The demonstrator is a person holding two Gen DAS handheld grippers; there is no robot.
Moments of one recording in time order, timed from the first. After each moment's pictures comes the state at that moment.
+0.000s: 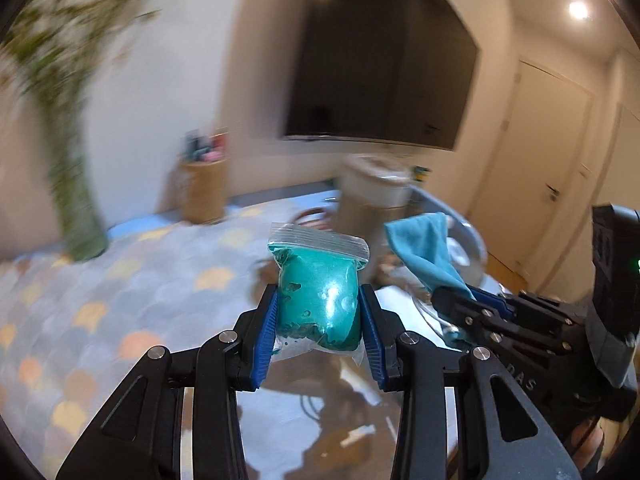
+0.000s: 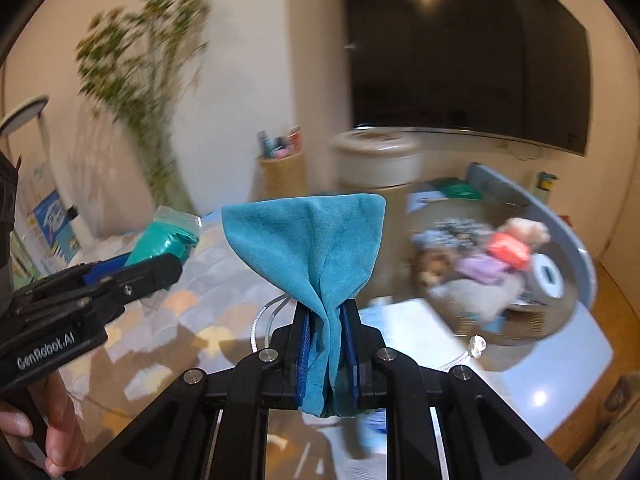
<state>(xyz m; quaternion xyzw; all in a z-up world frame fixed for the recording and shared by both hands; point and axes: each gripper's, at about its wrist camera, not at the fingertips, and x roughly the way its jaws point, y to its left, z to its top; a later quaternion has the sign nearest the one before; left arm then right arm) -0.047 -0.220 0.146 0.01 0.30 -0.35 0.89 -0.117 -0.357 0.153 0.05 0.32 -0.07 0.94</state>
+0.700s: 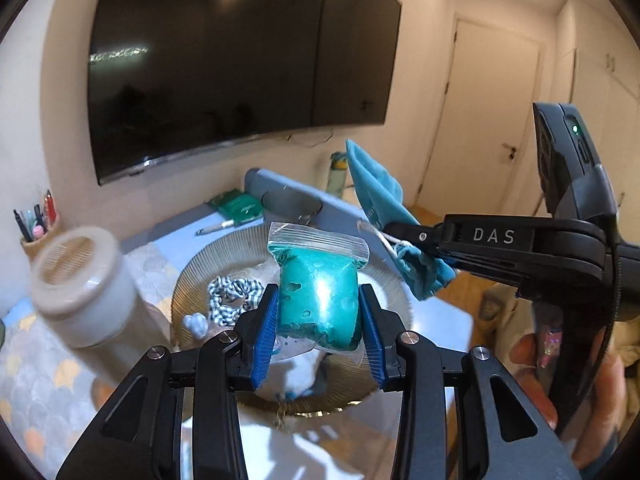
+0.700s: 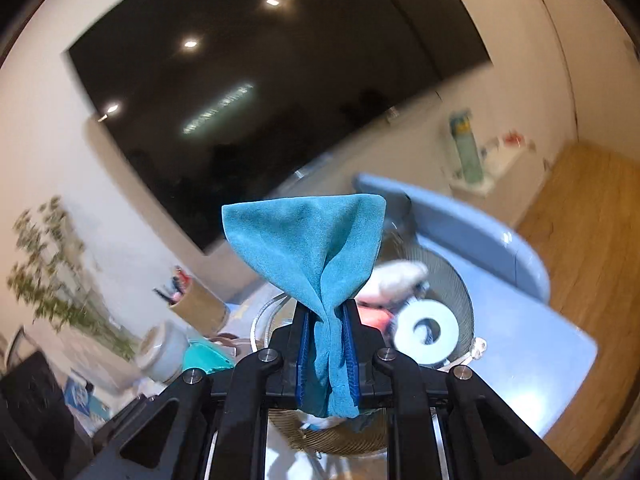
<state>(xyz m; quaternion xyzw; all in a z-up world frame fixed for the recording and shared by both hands) -0.033 -0.448 0.145 0.07 0.29 -0.42 0.86 -0.106 -0.618 0.189 0.31 0.29 -0.14 0.90</state>
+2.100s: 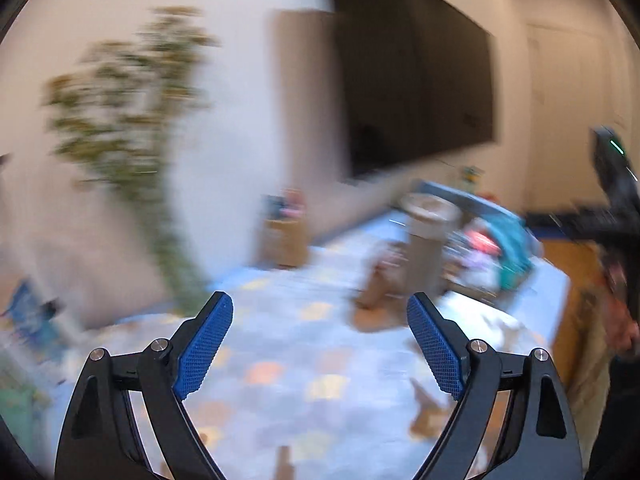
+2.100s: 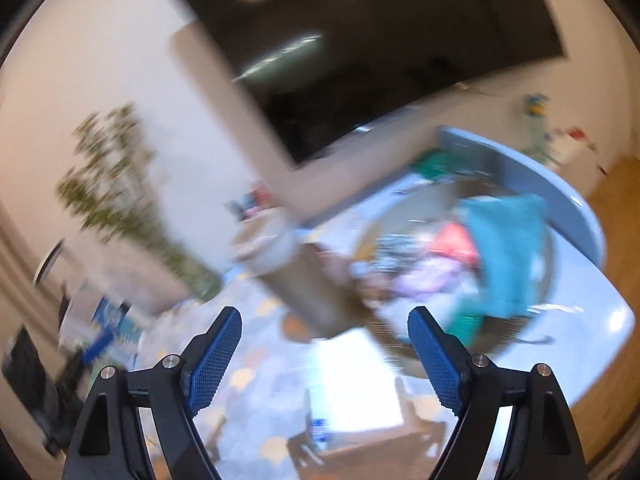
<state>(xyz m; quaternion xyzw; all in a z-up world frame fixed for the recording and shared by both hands) -0.074 -0.138 0.232 0.10 0.23 -0.20 0.95 -0.128 -0.463 0.226 0.22 0.32 0.03 0.92</state>
